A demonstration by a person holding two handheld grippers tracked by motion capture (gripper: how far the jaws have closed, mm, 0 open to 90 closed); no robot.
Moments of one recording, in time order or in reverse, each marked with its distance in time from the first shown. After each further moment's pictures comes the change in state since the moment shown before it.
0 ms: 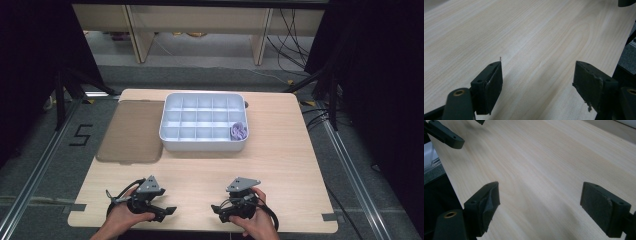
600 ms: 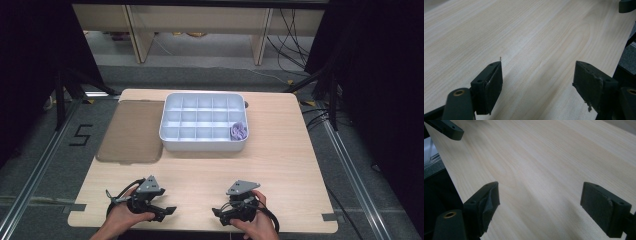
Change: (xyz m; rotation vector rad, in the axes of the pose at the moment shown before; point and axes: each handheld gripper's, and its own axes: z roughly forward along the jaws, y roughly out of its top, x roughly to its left) left arm 0.000 0.000 0.000 0.001 0.001 -0.005; right arm 0.003 -0.007 0.001 0.020 -0.008 0.010
